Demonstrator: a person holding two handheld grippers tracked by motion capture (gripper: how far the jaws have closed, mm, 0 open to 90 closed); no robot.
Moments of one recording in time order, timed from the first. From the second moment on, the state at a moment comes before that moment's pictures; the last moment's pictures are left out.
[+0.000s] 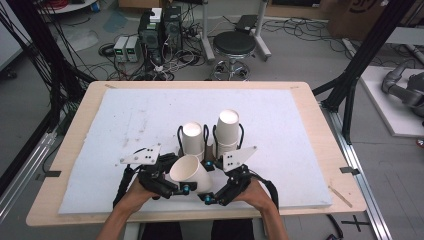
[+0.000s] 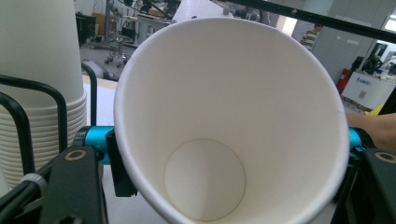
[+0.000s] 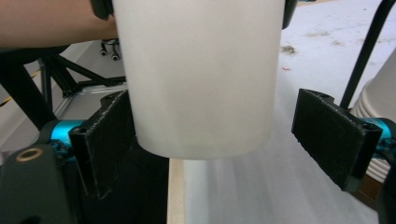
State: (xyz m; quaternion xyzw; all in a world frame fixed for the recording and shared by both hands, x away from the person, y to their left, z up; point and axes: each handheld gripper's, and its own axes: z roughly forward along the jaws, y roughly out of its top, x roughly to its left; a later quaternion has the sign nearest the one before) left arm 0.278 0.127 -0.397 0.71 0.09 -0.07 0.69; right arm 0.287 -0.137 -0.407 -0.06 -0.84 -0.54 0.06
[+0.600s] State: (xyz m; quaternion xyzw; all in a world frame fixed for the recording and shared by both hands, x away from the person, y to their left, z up) left arm 0.275 0.134 -0.390 0.75 0.09 -0.04 0.66; right arm 0.286 -0.144 -0.401 -0.06 -0.85 -0.52 0.04
